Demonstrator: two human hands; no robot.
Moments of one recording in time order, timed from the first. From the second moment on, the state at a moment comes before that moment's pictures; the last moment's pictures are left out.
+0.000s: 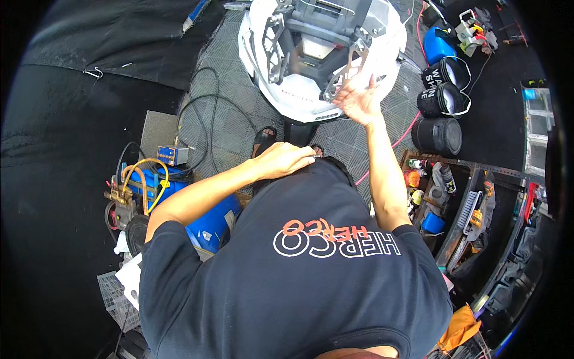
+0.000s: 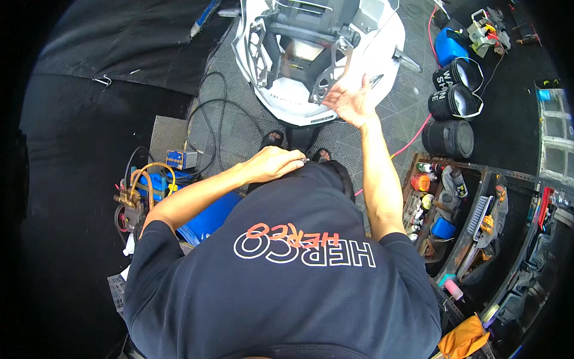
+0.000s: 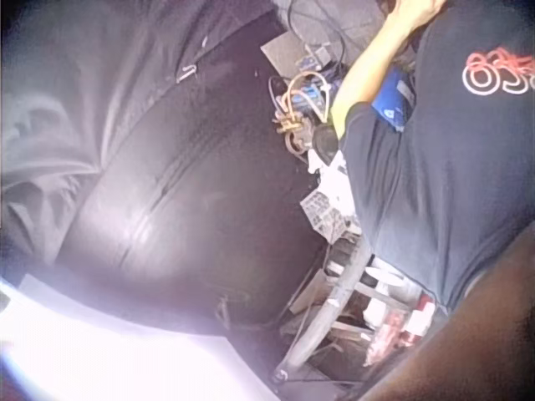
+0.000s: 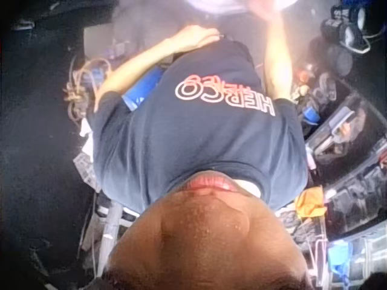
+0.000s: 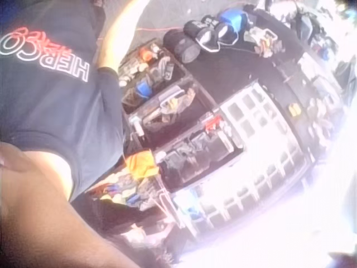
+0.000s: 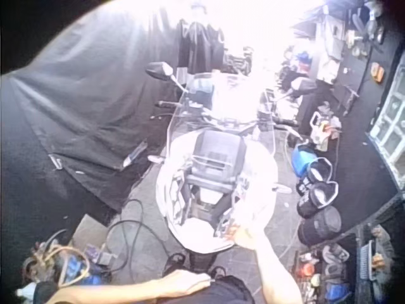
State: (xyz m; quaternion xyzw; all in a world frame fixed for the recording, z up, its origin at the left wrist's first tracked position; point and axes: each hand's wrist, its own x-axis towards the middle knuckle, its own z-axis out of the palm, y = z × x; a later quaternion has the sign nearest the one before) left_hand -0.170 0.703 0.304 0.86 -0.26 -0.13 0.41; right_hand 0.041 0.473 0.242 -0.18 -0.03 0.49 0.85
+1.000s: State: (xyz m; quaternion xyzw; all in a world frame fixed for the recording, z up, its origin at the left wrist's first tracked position) left_hand -0.080 0.820 0.352 0.28 0.06 -0.38 0.88; right_hand -0.154 0.663 0.414 -0.81 0.13 0.10 0.56
